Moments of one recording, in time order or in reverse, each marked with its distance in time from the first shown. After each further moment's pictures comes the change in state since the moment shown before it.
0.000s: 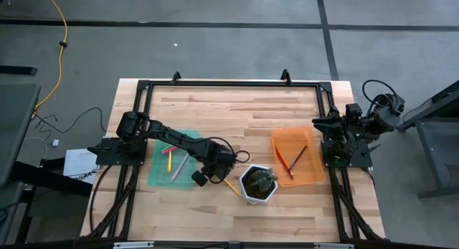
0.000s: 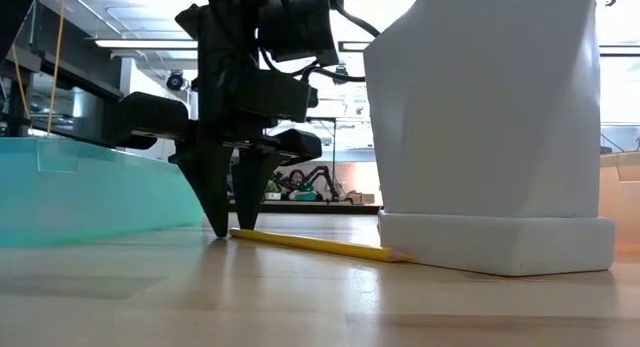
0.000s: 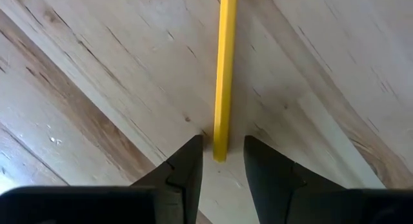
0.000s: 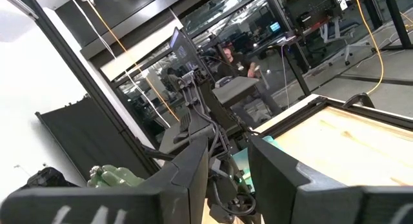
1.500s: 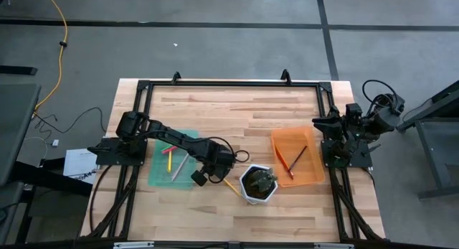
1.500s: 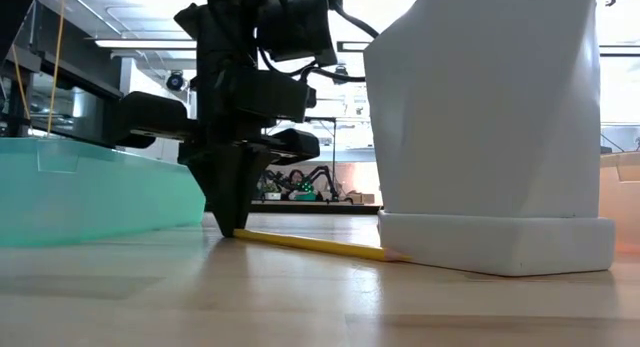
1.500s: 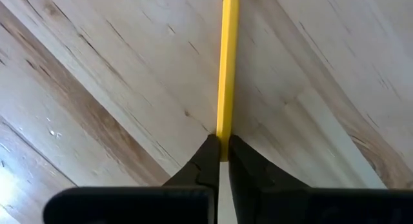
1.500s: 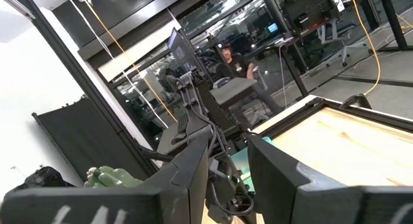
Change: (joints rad) left arm 0.000 -0.003 -0.003 -0.013 -0.003 -0.008; right arm 0.000 0.000 0.000 0.000 0.009 -0.003
